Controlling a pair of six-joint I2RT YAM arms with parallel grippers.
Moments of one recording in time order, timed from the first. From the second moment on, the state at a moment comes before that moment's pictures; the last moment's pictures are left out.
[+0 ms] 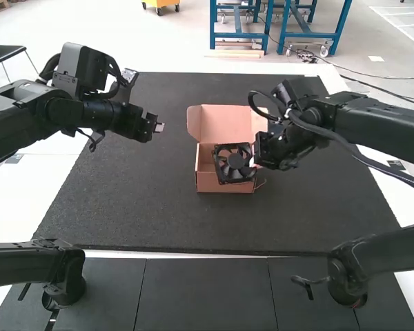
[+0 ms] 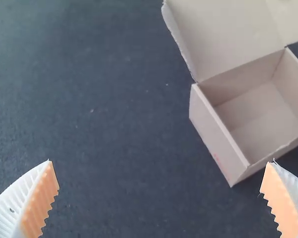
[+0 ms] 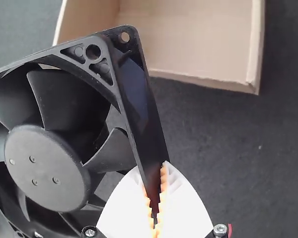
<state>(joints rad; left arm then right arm) -0.40 0.98 0.96 -0.60 0.00 0.05 0.53 1.20 0.91 -0.74 -0.22 0.45</state>
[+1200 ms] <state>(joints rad) -0.40 0.98 0.96 -0.60 0.00 0.05 0.47 1.59 1.17 -0.74 -0.30 0.53</state>
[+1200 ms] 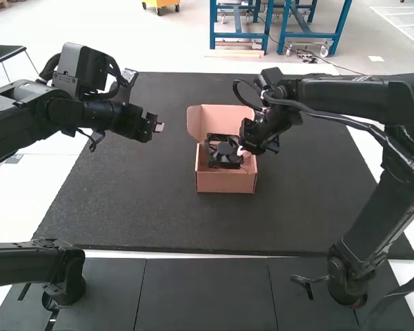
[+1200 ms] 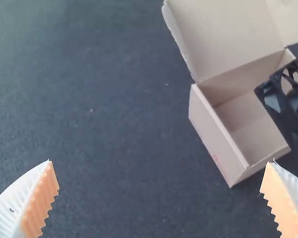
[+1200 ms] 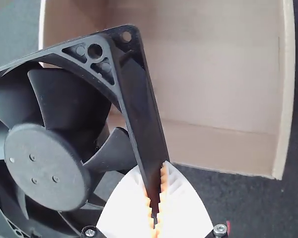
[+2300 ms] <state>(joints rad) -0.40 0.98 0.96 -0.60 0.00 0.05 0.41 1.73 1.25 -0.75 -0.32 0.56</state>
